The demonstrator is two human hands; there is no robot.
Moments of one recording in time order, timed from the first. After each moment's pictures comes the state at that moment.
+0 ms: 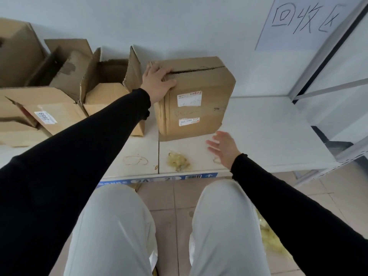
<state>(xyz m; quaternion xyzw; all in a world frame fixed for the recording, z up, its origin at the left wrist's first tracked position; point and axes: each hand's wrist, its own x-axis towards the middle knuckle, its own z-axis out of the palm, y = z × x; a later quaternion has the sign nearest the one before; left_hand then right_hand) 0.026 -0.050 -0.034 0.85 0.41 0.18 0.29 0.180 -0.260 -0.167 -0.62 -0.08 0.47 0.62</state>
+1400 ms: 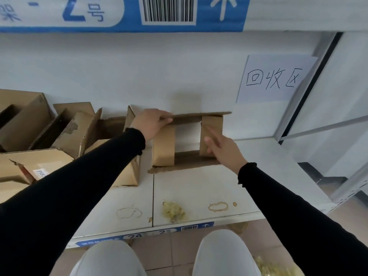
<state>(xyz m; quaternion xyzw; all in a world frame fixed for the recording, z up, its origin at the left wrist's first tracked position) 0.036 -0.051 0.025 0.91 0.34 0.19 0.16 0.238 -0.229 -0.048 -0.76 -0.54 0.10 0.34</state>
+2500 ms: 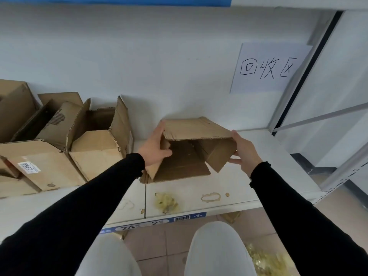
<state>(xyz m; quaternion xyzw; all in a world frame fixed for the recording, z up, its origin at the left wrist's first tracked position) 0.043 -0.079 -0.082 0.86 0.30 0.15 0.38 0.272 -0.278 -0.065 -0.70 -0.14 0.34 0.61</state>
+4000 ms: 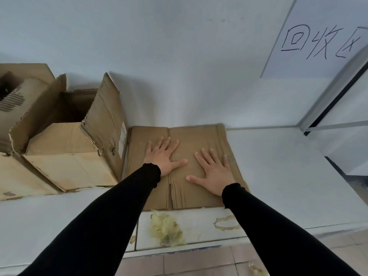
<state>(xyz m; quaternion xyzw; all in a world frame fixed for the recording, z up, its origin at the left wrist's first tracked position) 0.118 0.025 -0.254 0.92 0.38 -0.05 0.10 0.280 -0.147 -0.256 -0.81 -0.58 0.11 0.03</state>
